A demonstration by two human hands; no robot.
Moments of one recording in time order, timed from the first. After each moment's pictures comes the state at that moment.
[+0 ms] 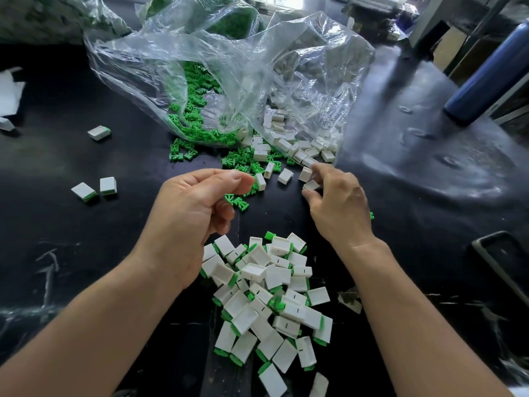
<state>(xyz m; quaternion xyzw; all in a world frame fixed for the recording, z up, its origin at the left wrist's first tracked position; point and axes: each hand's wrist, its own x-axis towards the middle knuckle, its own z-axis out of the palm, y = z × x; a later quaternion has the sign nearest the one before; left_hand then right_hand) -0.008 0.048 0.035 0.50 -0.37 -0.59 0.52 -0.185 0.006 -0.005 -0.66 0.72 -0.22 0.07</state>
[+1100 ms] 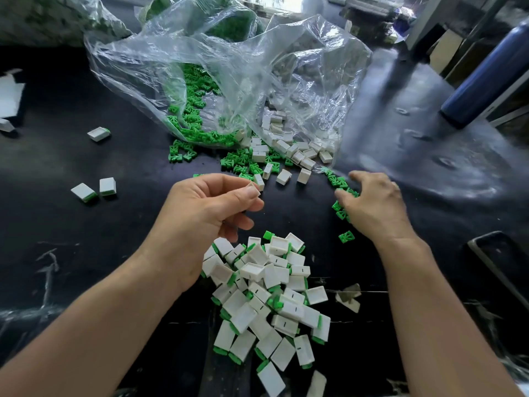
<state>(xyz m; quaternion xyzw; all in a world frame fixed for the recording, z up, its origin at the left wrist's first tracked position) -0.010 0.051 0.033 0.50 -0.42 -0.59 0.48 -0.226 0.006 0.010 -0.59 0.79 -0.14 0.08</state>
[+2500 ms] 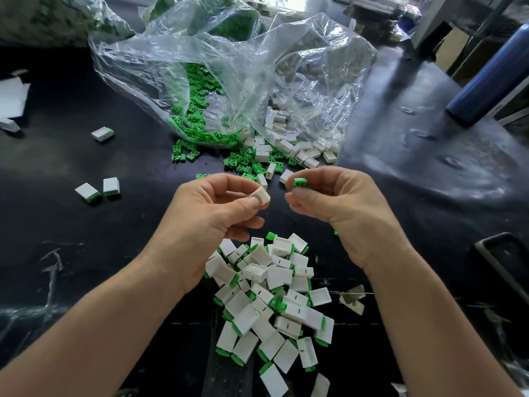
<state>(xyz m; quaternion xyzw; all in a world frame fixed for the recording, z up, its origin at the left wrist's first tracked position) -0.010 0.051 0.030 0.49 -0.44 -0.60 0.46 -0.174 0.037 0.037 -0.50 0.53 -0.45 0.51</state>
